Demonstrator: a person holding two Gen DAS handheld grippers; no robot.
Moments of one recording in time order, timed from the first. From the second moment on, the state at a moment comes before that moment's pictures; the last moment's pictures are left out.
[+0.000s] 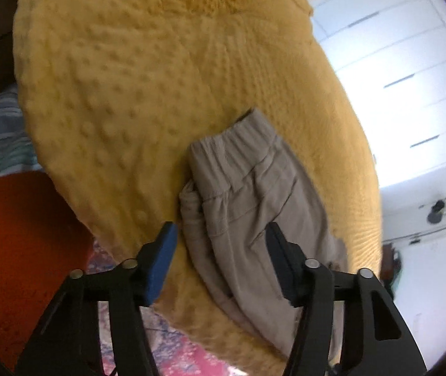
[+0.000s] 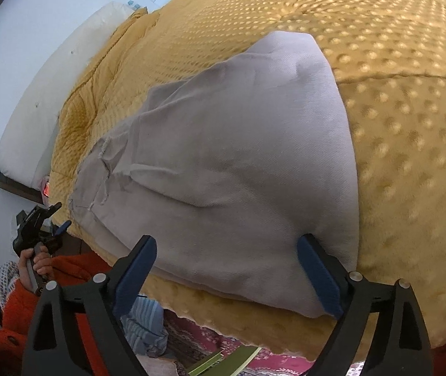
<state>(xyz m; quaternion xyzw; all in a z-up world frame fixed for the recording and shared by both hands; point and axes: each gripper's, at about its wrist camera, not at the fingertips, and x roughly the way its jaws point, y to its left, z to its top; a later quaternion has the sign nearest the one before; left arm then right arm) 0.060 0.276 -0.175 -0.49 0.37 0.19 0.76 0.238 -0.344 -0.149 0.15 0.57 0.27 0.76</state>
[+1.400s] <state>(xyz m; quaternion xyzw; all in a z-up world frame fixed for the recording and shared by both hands) 0.109 0.146 -0.048 -0.26 0.35 0.08 0.90 0.284 -0.217 -0.089 0.19 0.53 0.45 0.70</state>
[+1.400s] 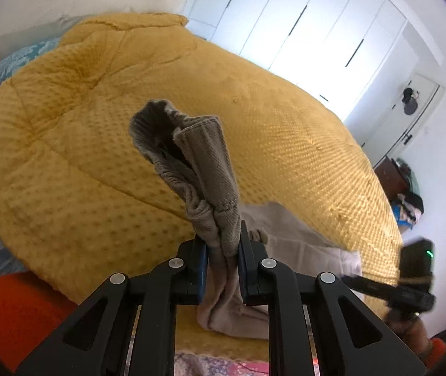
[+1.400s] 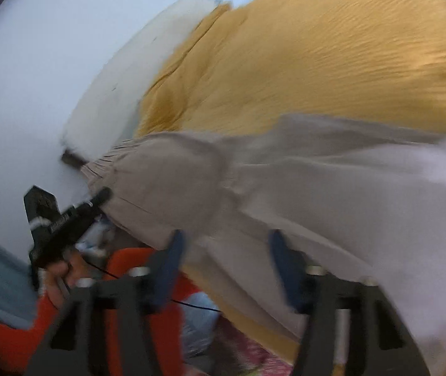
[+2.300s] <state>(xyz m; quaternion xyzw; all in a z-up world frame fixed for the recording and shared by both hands) 0.248 -0.195 -0.119 0.00 0.51 -0.24 0.82 0.239 -0.522 -0.109 0.37 0.40 0.14 0.83</state>
